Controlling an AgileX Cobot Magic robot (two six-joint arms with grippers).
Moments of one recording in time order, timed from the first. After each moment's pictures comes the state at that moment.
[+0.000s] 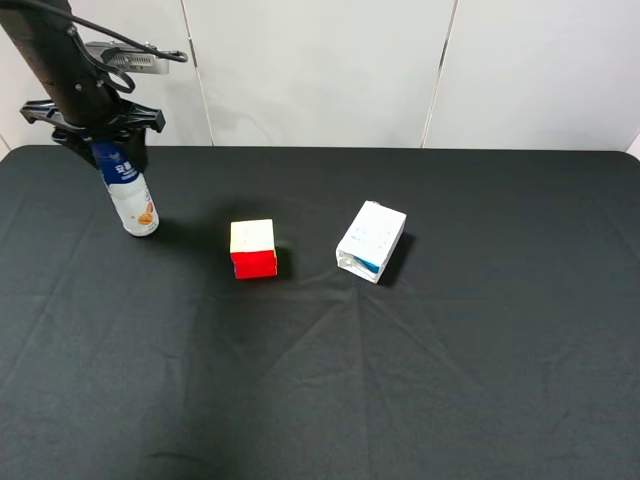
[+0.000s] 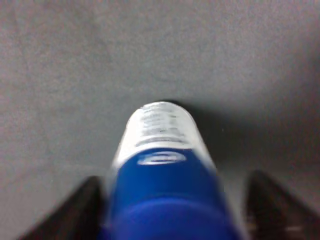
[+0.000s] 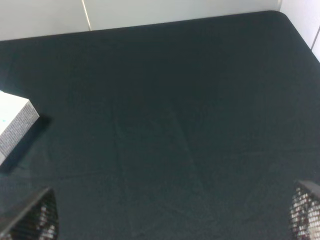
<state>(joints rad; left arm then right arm) -0.14 1.98 -1.53 0.04 0.90 -0.03 -0.08 -0.01 -0.50 0.02 1.02 0.00</state>
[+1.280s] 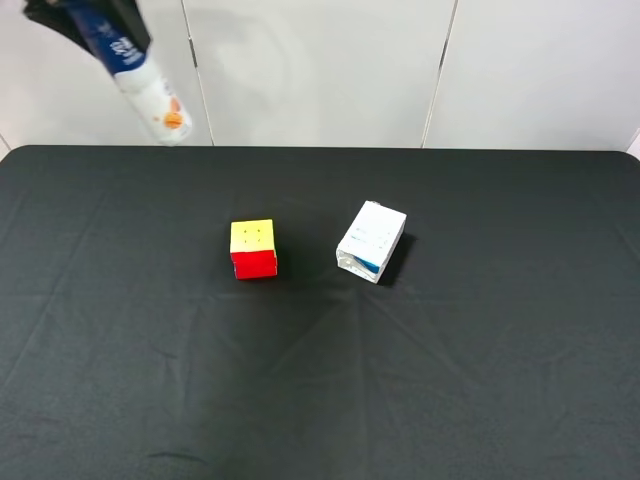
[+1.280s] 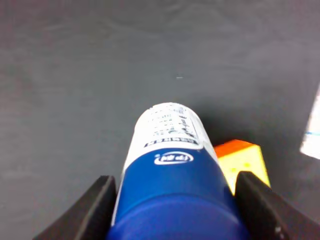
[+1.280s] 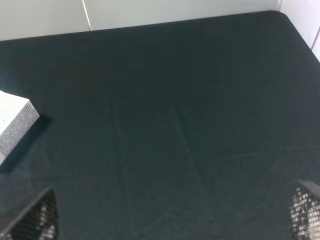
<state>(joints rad) -0.19 1.80 -1.82 -0.19 1.18 0.00 -0.08 -0.01 -0.50 0.02 1.02 0.00</state>
